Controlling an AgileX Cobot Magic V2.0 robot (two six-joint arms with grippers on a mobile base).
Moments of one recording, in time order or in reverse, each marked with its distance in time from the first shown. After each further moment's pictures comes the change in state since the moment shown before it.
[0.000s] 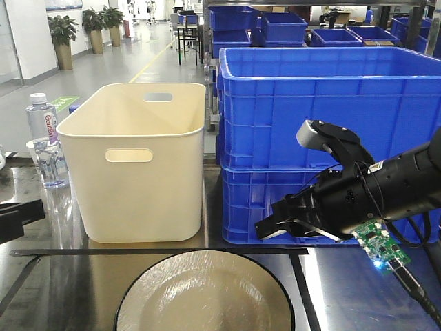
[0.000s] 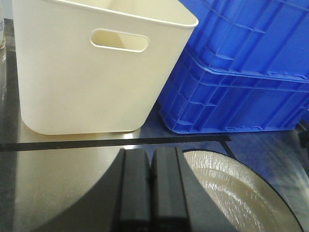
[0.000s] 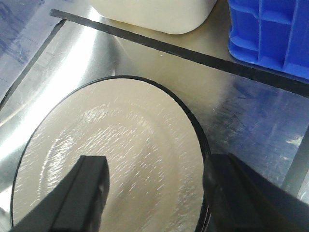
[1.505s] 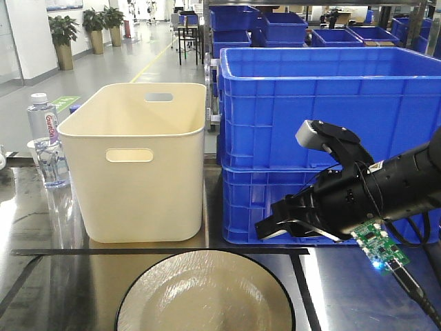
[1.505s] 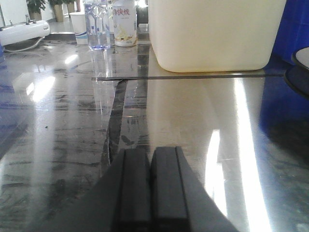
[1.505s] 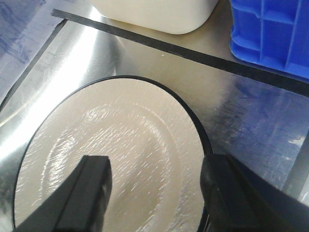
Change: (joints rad) left arm 0.124 -0.955 0.943 0.706 -0.259 -0.395; right arm 0.000 0.000 0.000 0.001 0.000 0.001
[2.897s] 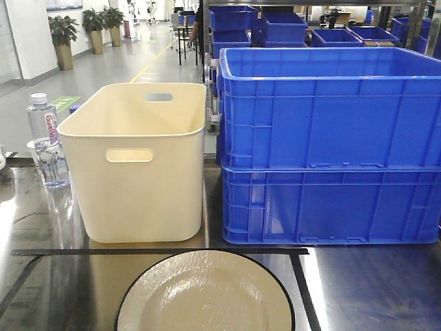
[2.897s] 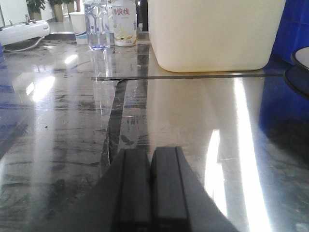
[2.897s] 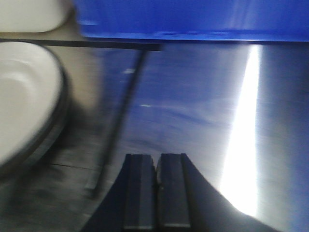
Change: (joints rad) left arm 0.000 0.000 0.000 0.000 0.001 0.000; right arm -0.202 -0.851 0.739 -0.448 -0.261 0.240
